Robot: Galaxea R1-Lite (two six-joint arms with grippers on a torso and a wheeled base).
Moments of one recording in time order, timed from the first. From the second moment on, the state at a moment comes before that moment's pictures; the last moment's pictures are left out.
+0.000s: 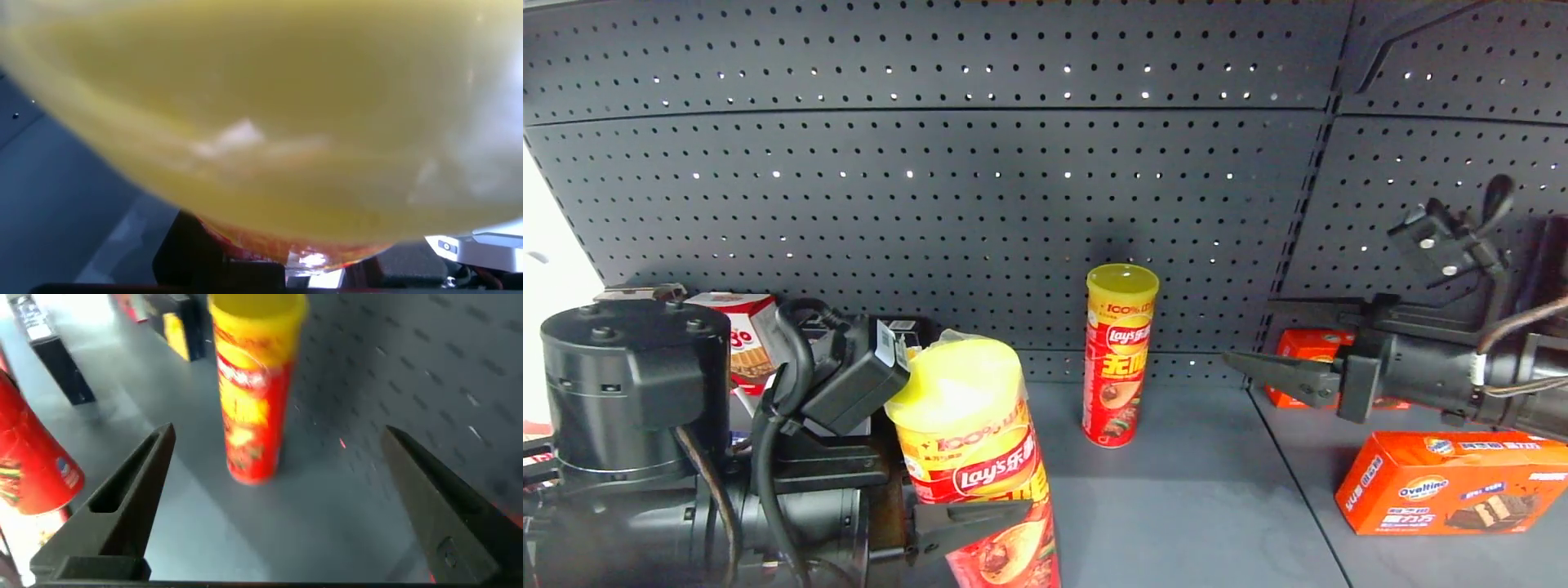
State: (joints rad) left arm -0.59 1.41 -0.60 -0.44 -0.56 0.08; right arm 0.40 1.45 -0.74 -0.55 0.42 -0.13
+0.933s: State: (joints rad) left arm -0.59 1.42 -0.61 -0.44 -0.56 0.08; right arm 0.42 1.79 -0.88 -0.70 0.65 -0.16
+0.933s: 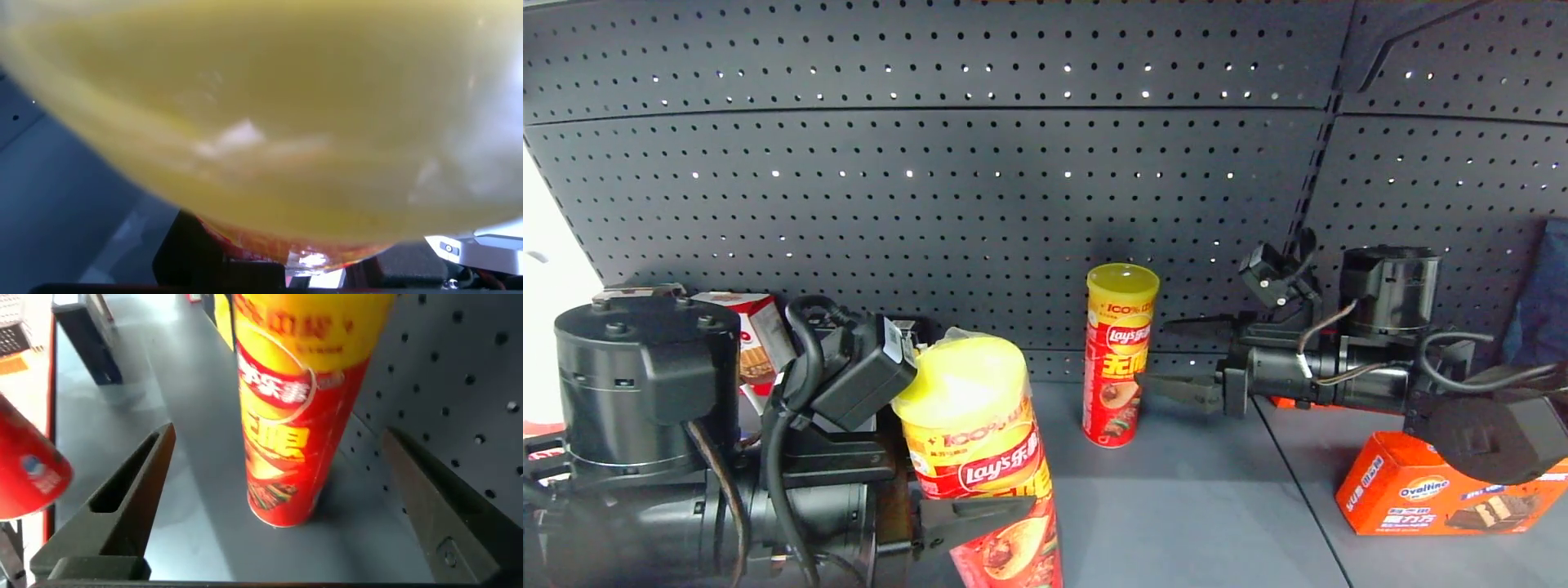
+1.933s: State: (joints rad) left arm -0.58 1.42 -0.60 -0.44 -0.56 0.08; right arm 0.45 2.00 -0.93 -0.76 0.65 -0.16
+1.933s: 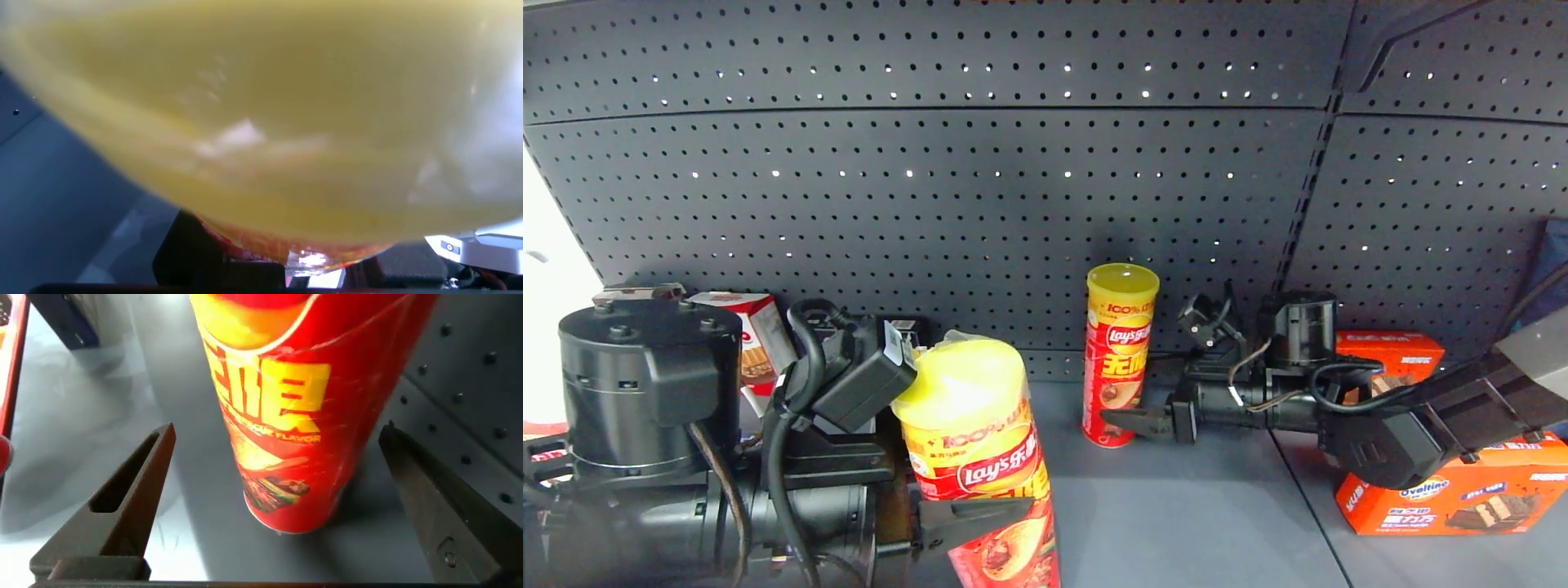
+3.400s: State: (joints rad) left arm -0.57 1.42 -0.60 -0.44 -0.56 0.08; right arm 0.49 2.04 -0.94 -0.77 0.55 -0.15
